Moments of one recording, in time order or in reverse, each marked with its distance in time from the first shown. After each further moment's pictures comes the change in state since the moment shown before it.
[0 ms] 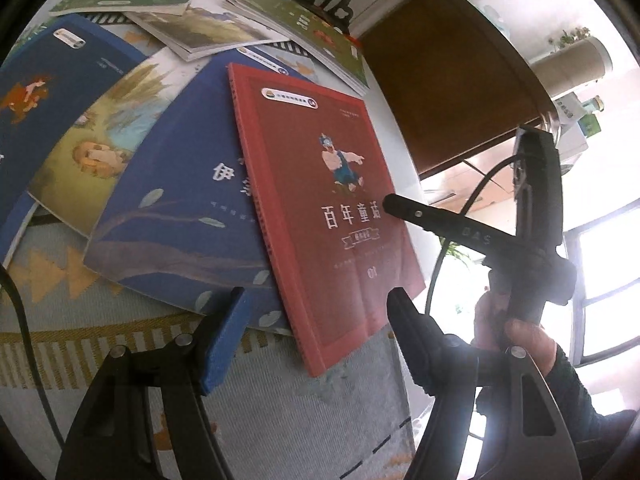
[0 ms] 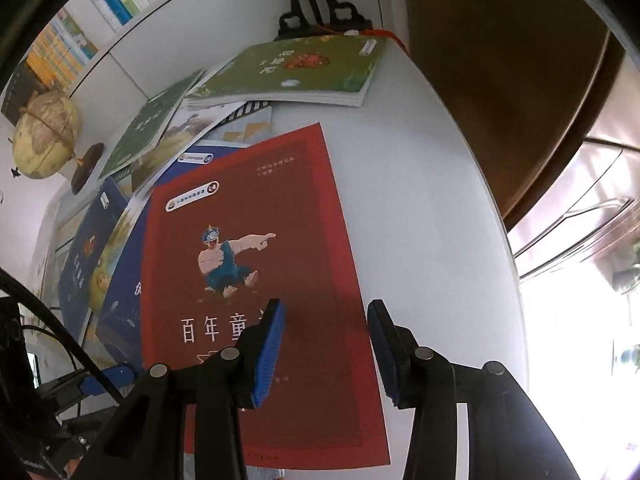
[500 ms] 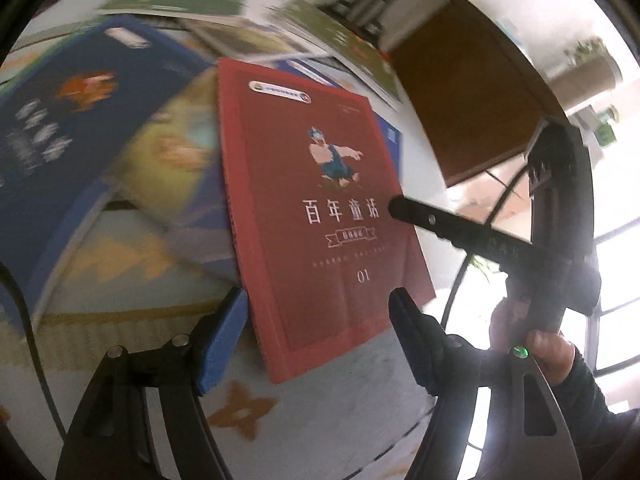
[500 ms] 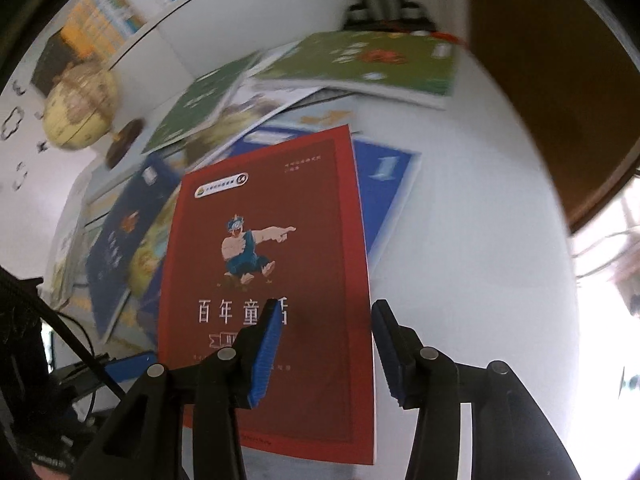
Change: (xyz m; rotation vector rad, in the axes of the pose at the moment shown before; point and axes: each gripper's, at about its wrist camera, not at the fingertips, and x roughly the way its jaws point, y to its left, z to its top) left arm -0.037 0.031 -0.006 -0.049 -0.053 0.098; right arm 0.005 0.059 -0.003 -0.108 0.025 0.109
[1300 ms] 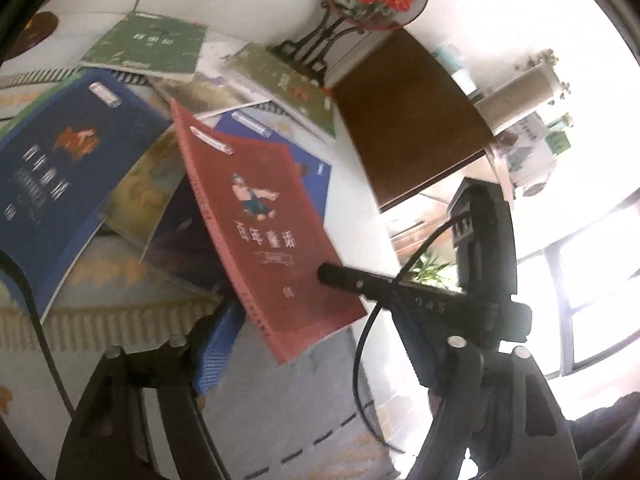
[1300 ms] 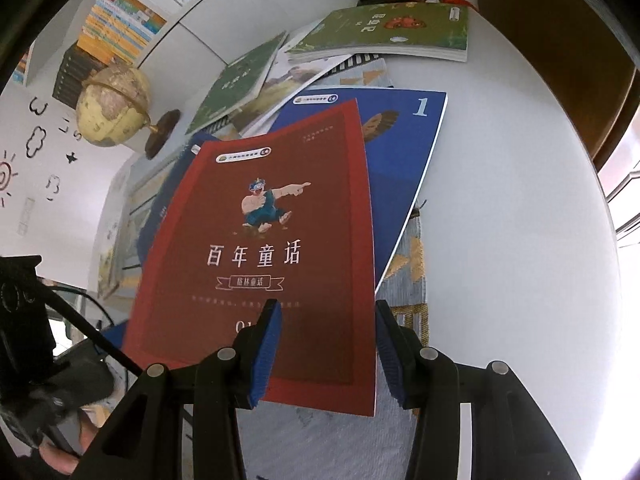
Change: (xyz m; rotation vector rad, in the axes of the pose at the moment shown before) left arm -0.046 -0.042 0.006 0.058 -0.082 -0.140; right arm -0.023 0.004 -0.030 0.109 0.066 0.169
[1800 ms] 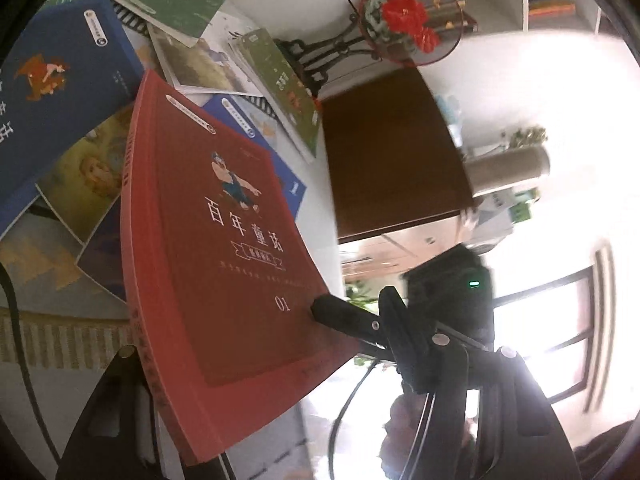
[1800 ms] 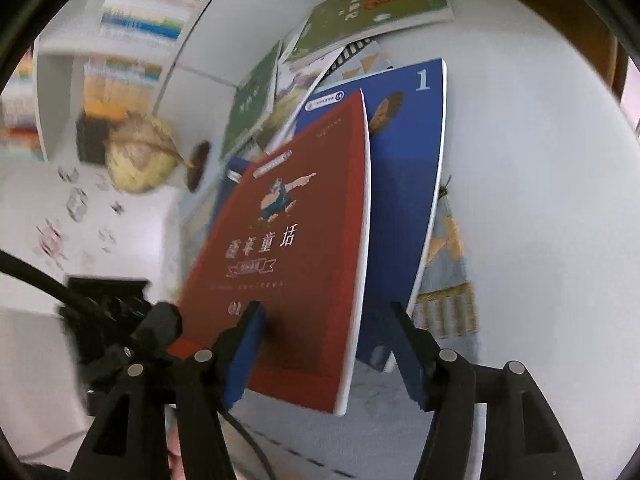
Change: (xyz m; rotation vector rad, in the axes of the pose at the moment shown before) left arm 0.028 0.035 0.016 -0.263 -0.036 -0.274; right arm -0.003 -0.024 0.002 0.253 0.027 0.310
